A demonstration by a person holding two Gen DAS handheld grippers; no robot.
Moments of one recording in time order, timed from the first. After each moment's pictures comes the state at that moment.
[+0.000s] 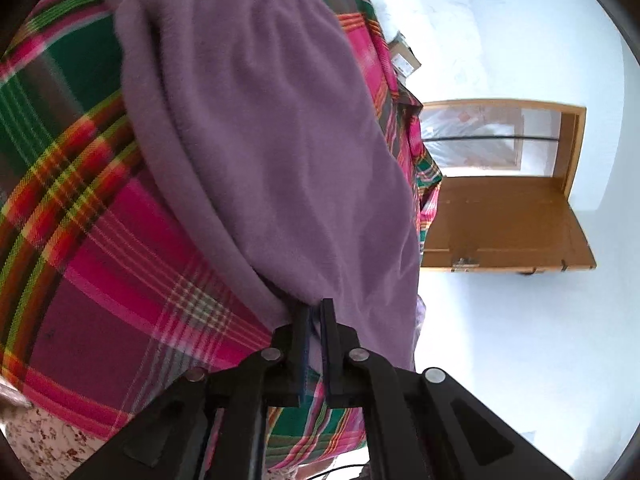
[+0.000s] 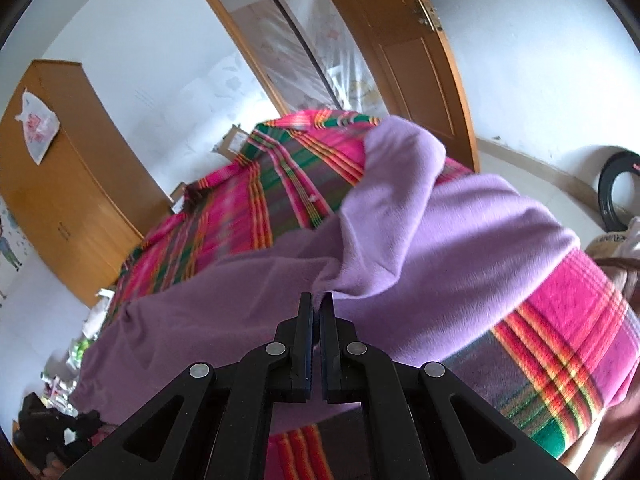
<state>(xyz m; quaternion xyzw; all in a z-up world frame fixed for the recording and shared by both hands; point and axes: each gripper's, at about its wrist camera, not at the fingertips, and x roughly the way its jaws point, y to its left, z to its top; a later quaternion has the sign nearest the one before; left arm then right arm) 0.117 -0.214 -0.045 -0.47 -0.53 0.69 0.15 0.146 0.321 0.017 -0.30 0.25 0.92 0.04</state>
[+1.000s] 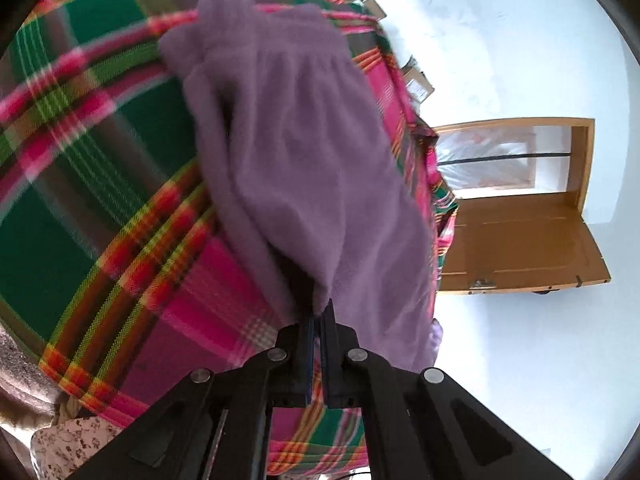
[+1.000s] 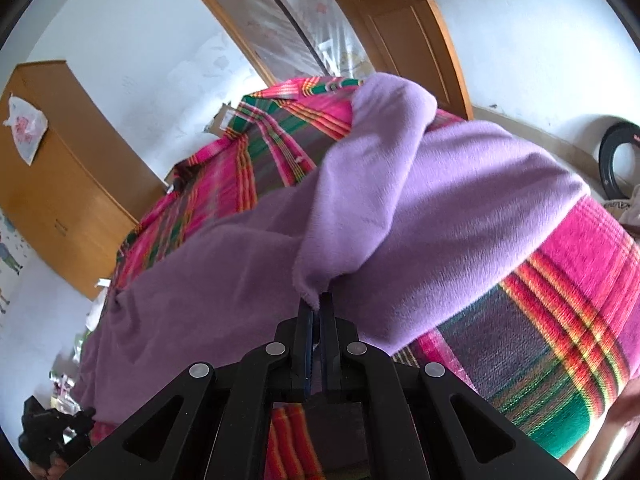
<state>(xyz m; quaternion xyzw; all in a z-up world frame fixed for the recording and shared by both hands) 0.137 -0.247 -0.050 -0.47 -0.52 0.71 0.10 0.144 0.323 -0.008 -0.34 0.28 0.90 0.03</state>
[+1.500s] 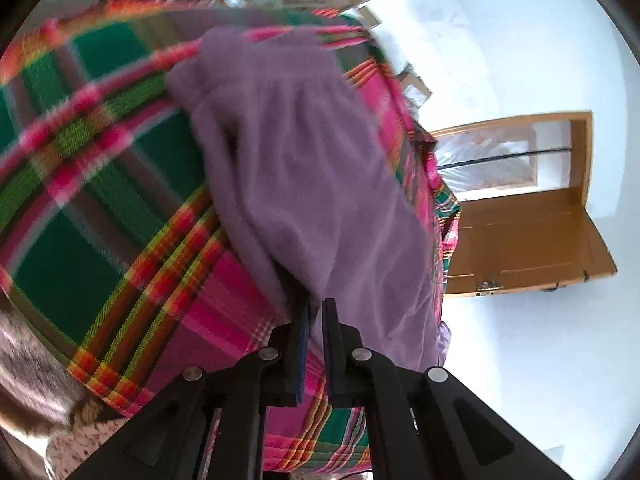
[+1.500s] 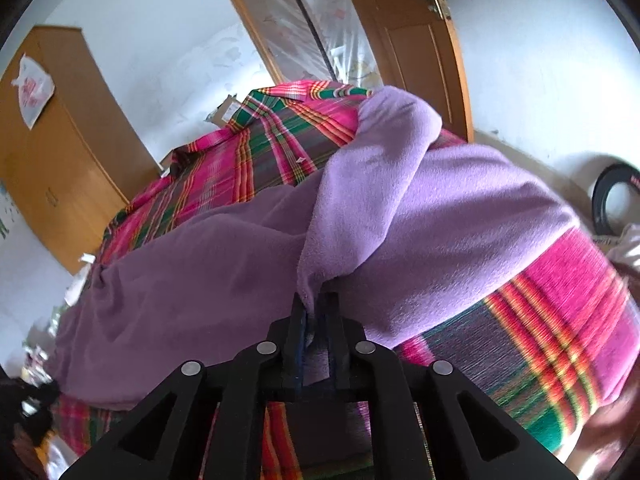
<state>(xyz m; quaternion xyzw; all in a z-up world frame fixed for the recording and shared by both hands) 0.145 -0.245 -0.023 -0.44 -0.48 0.75 0.09 0.153 0.316 -0.003 -0.34 0.21 0.92 0.04</state>
